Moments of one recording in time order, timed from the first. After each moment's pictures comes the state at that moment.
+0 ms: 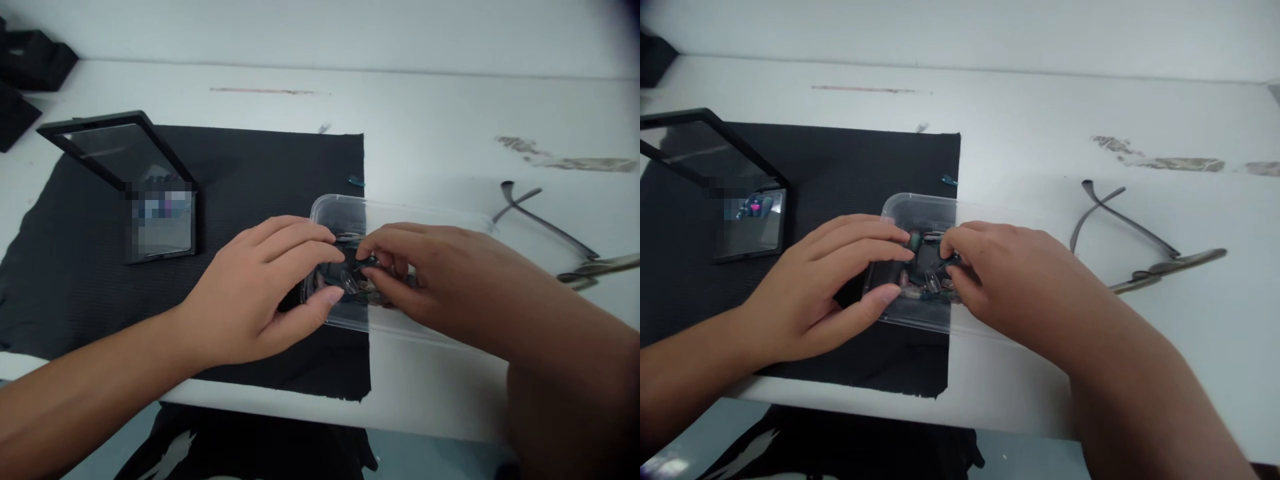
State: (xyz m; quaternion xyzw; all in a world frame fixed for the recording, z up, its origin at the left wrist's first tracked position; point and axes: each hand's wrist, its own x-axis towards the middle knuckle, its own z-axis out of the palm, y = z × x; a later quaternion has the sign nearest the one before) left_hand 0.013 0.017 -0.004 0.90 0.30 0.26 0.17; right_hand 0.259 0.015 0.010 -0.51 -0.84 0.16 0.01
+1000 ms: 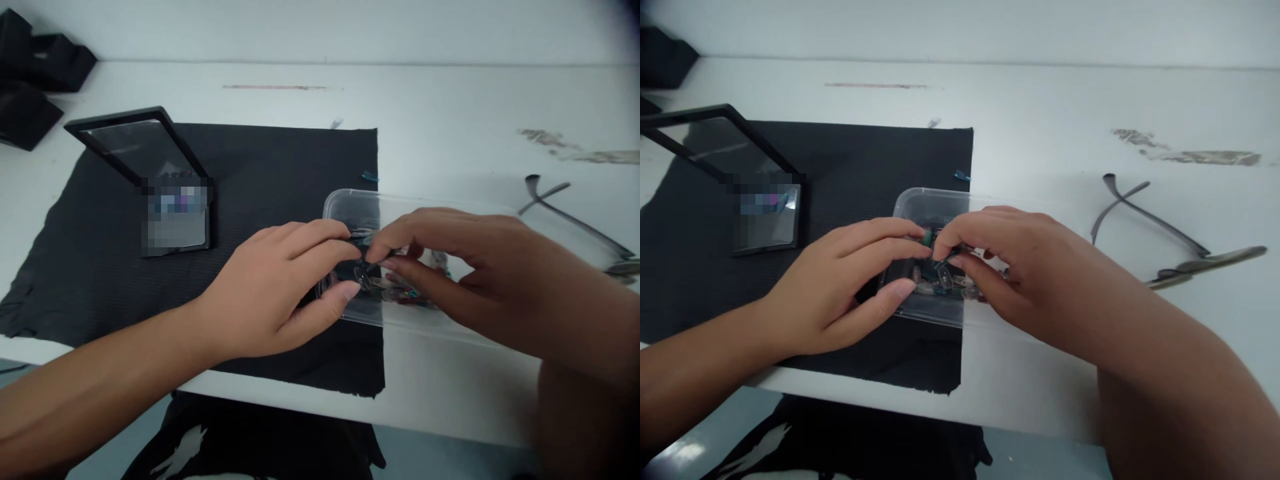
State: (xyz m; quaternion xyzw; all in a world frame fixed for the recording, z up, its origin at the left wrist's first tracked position) left_hand 0.013 0.013 -0.005 0.90 0.32 0.22 0.19; right_hand 0.261 0.014 0.020 -0.46 -0.84 0.26 0.16
